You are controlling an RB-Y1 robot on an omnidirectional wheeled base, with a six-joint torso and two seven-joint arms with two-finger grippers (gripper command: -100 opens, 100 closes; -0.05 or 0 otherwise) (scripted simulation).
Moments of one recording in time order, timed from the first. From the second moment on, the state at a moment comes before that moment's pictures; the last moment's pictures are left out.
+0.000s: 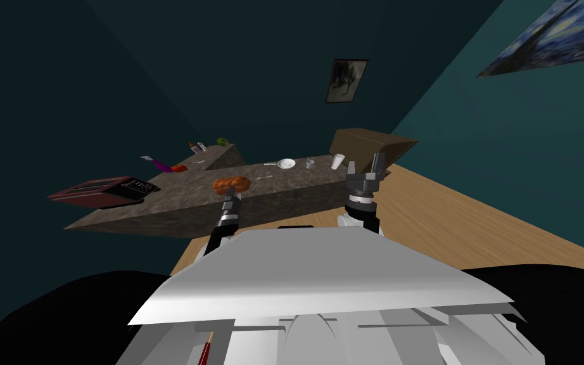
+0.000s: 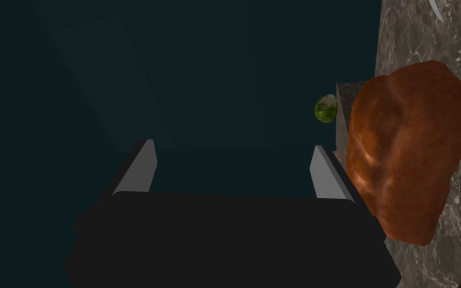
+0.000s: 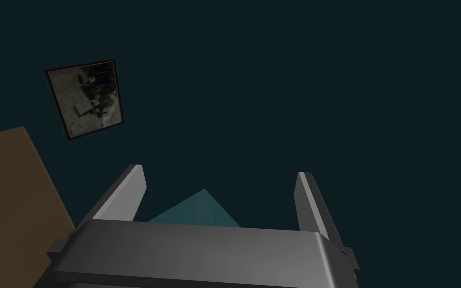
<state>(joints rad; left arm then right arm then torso) 0.70 0.21 0.11 -2.15 0.16 -0.28 -0.09 0.52 -0.01 0.04 -2.33 0.03 -0.56 -0.10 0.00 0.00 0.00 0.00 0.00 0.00</state>
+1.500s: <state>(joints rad) 0.97 0.37 0.30 -1.99 0.44 0.11 0.01 0.52 -0.01 0.04 -2.33 0.03 -0.56 -0.10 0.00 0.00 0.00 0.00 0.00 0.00</state>
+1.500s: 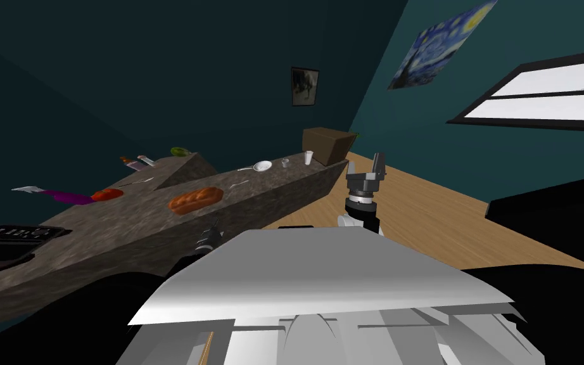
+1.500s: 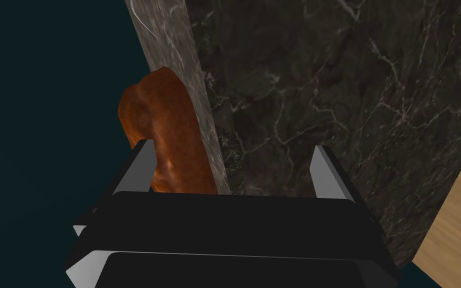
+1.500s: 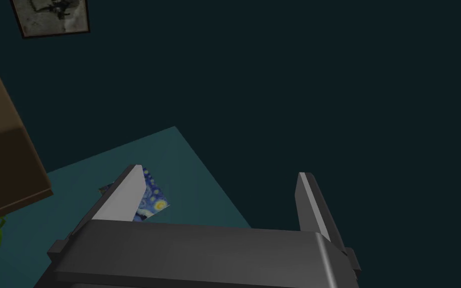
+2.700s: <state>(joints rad) 1.14 0.48 0.43 -1.86 0.68 0.41 0.12 0.52 -0.01 0.04 -2.33 0.03 -0.56 -0.10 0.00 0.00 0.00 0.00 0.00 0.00</state>
